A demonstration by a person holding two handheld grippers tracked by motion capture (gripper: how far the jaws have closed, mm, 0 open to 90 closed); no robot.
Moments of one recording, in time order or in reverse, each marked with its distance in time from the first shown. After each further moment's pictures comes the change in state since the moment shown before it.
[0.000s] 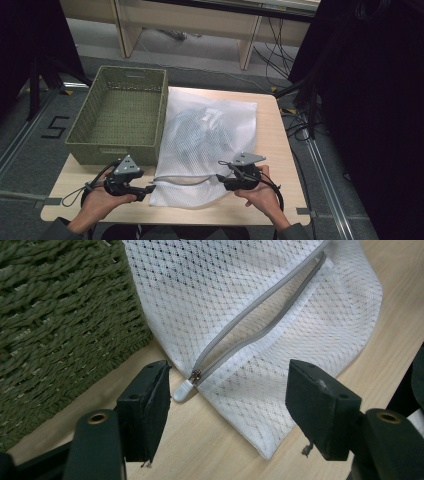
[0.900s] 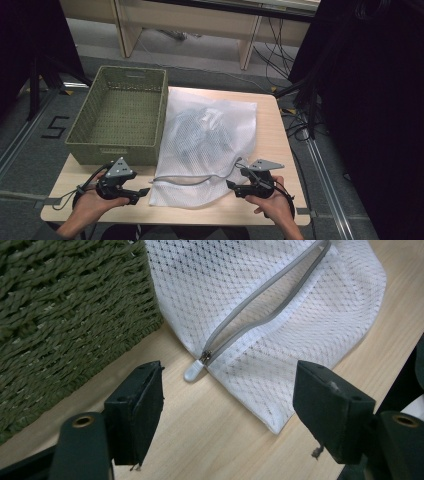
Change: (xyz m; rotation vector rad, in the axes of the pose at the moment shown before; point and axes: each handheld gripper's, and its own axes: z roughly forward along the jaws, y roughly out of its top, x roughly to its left) left arm 0.006 -0.012 -0.011 0.006 0.003 0.001; right arm -0.007 -0.027 -0.028 -0.010 0.011 0.172
